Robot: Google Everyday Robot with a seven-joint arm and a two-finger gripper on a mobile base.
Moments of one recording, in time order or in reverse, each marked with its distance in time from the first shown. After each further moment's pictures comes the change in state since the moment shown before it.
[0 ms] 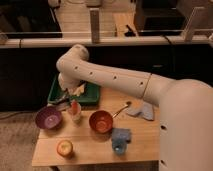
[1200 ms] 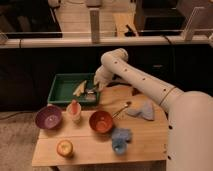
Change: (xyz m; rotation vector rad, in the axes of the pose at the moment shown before) arm 0.157 0.148 0.032 -0.009 -0.032 0.449
